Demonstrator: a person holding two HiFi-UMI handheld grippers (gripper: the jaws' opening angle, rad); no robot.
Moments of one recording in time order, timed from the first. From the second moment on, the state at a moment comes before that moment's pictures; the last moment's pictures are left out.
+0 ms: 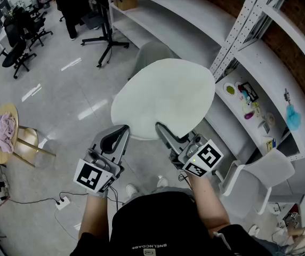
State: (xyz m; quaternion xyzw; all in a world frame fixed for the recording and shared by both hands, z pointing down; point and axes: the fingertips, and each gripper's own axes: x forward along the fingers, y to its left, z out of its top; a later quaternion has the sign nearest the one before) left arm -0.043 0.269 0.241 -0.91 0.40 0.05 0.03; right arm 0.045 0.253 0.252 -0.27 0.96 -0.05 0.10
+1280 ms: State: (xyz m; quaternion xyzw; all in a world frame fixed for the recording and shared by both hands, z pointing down) left arm 0.045 0.217 0.279 -0.89 0.45 0.02 -0.01; right arm 0.154 0.196 0.289 -0.30 0.95 -0.02 0.05
